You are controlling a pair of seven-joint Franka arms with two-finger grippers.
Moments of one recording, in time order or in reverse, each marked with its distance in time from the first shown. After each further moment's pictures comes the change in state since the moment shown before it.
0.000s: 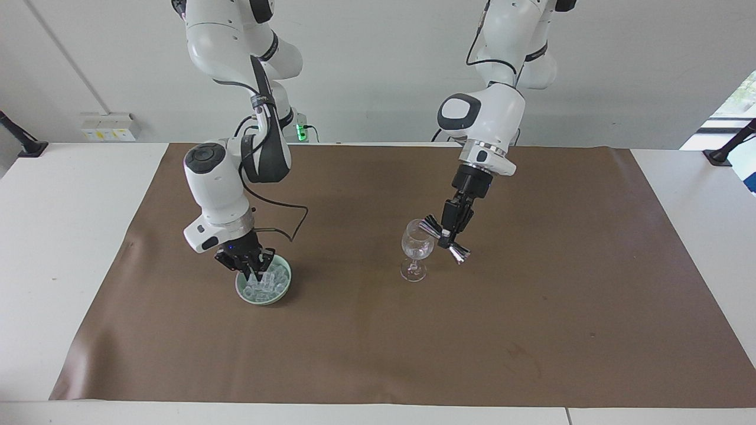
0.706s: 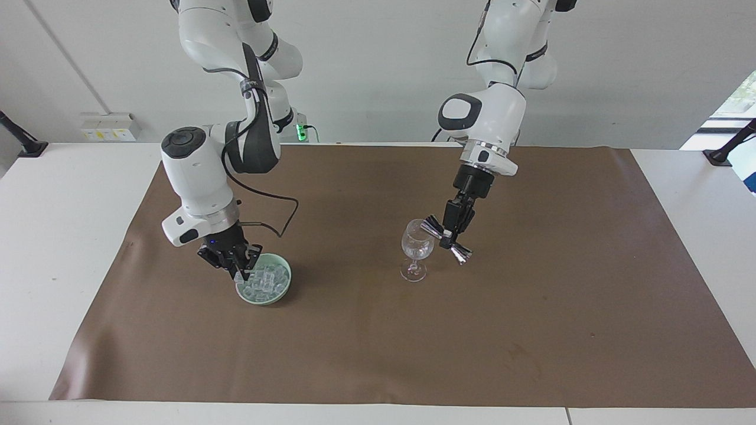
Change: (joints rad) left arm 0.002 0.000 0.004 0.003 -0.001 0.001 -0.006; right arm -0.017 -0.010 -0.006 0.121 0.030 -0.117 0.001
